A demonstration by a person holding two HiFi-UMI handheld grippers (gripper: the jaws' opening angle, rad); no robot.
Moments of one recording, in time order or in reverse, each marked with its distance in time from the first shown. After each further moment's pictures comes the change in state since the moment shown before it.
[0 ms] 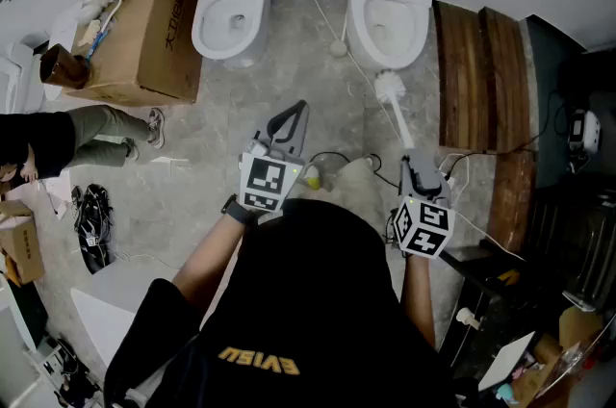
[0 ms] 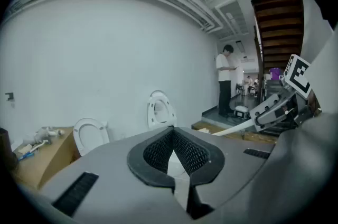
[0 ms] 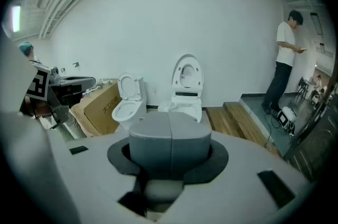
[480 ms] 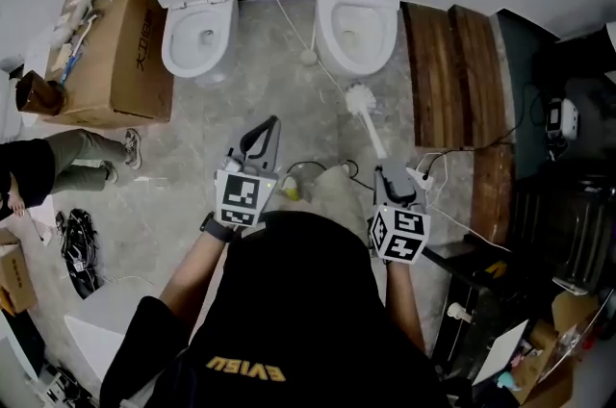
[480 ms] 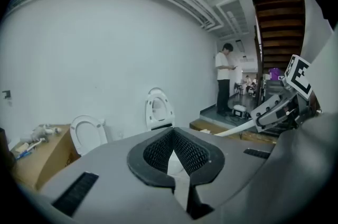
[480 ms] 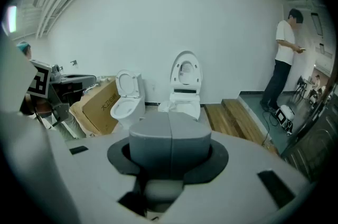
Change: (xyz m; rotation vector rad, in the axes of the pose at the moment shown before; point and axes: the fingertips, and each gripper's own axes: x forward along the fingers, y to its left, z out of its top) left arm 0.007 0.005 -0.004 -0.012 0.039 -0.006; right arm 0.006 0.001 -0.002 0.003 0.044 0.009
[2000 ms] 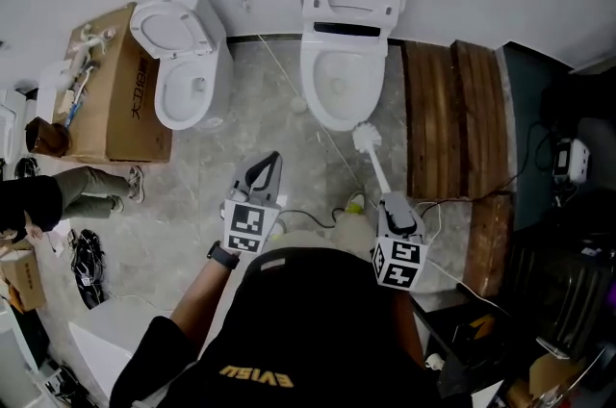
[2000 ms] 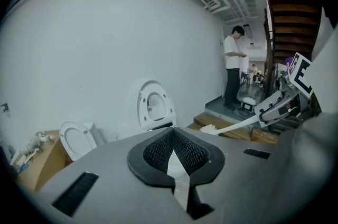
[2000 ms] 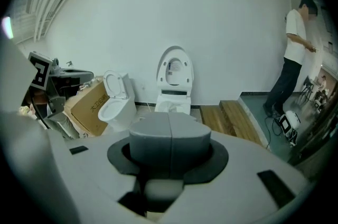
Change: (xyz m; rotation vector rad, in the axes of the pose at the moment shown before) left arm 0.214 -0.049 0.068 0.022 0.136 0.052; right arm 0.110 -0.201 0.079 -0.014 0.061 0.037
